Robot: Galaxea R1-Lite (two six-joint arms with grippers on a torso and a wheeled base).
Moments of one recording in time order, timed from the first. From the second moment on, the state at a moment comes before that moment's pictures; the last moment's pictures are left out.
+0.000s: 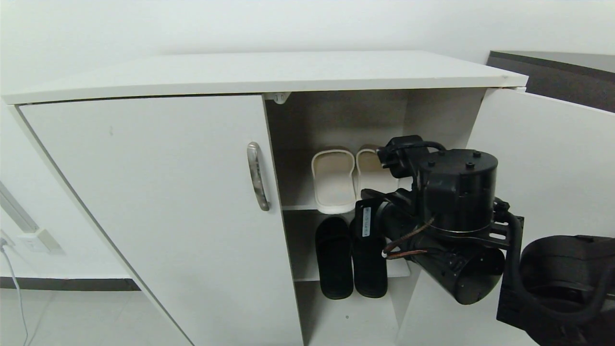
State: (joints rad) left arm 0.00 0.00 0.00 0.00 0.00 -0.01; right arm 0.92 1.77 -1.00 -0.62 -0.55 0.16
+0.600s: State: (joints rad) left arm 0.00 0.00 0.00 0.00 0.00 -0.01; right arm 0.92 1.76 -0.99 -0.62 -0.56 0.16
